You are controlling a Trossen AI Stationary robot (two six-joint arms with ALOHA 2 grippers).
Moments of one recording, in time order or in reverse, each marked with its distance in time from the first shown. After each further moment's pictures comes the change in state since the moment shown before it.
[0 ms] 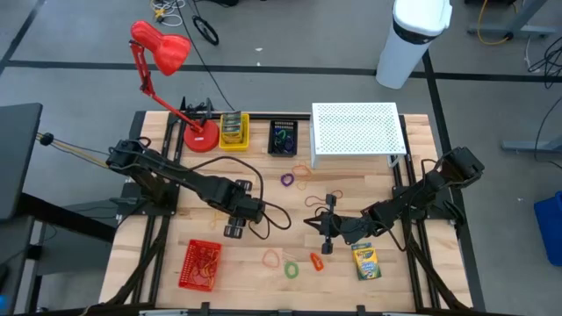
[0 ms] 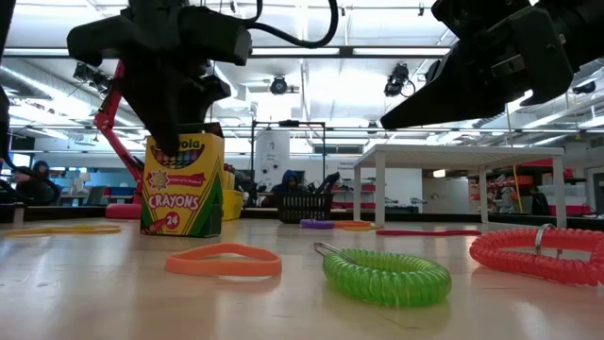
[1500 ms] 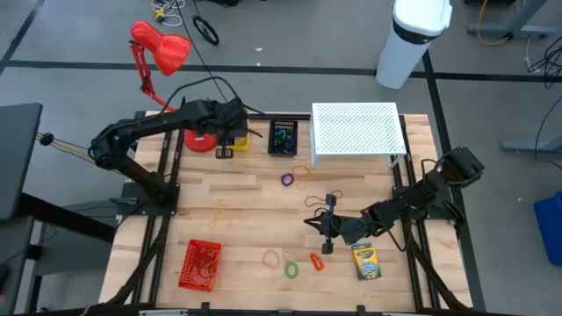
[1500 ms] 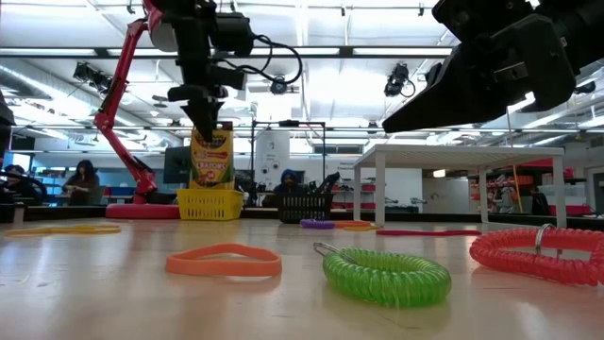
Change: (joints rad) left arm 0.766 -0.197 0.063 -0.084 -0.109 0.618; right arm 0.000 0.000 0.000 -0.019 -0.002 -0.017
